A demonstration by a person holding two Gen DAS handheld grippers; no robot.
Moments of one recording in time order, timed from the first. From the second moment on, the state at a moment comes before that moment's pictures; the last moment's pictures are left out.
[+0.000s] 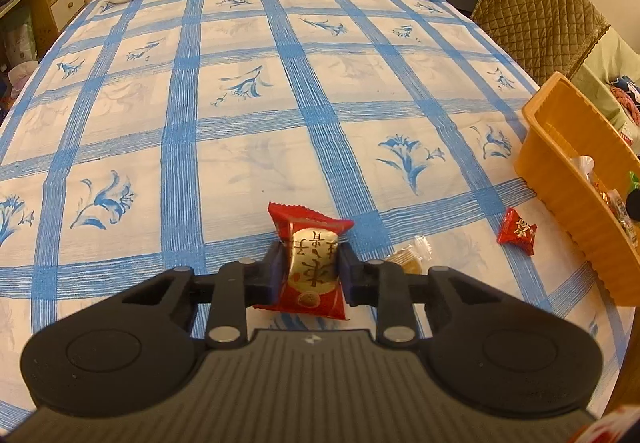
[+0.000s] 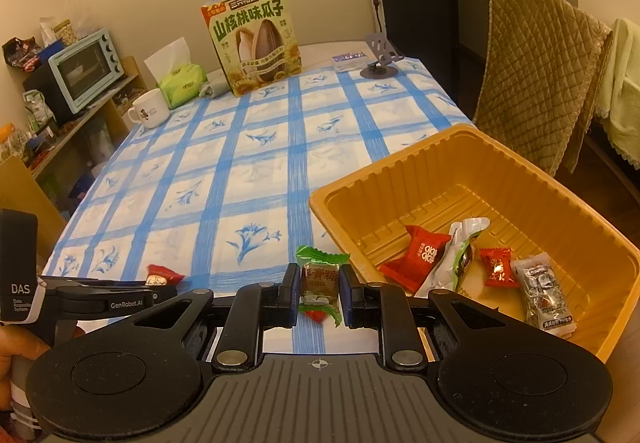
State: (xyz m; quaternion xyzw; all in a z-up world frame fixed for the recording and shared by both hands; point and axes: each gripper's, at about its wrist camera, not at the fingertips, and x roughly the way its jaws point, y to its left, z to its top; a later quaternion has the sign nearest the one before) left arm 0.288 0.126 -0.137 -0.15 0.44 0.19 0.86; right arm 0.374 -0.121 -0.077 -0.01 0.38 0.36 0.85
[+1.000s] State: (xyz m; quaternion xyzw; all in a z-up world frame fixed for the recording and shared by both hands) left arm 0.199 0.138 -0.078 -0.15 0.42 0.18 0.88; right arm 0.337 -0.104 -0.064 -0.01 0.38 0.40 0.84
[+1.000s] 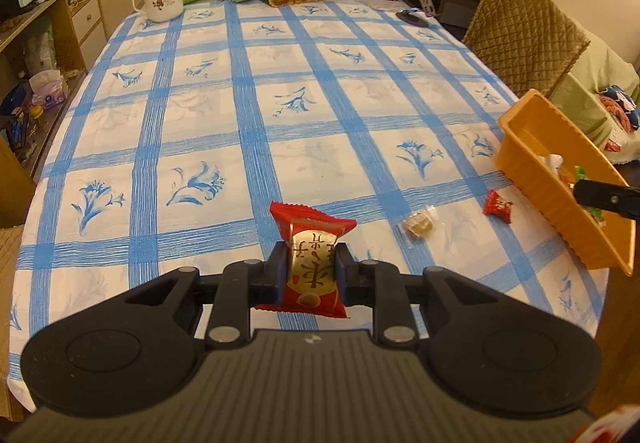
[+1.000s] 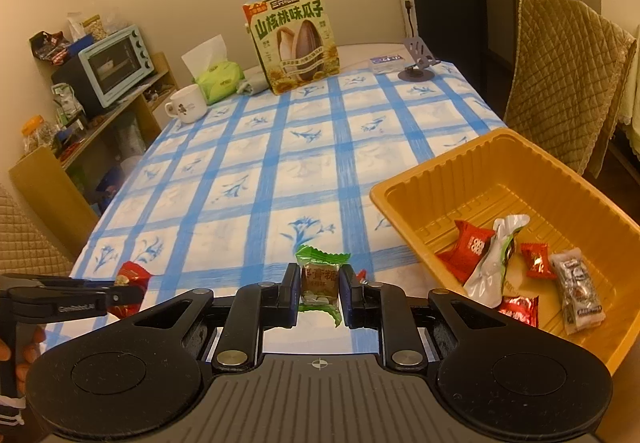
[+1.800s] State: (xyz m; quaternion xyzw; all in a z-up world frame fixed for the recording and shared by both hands) left arm 0.221 0.046 -0.021 -0.09 0.38 0.04 0.92; right arm 0.314 -0.179 -0.050 0.04 0.37 0.35 0.86
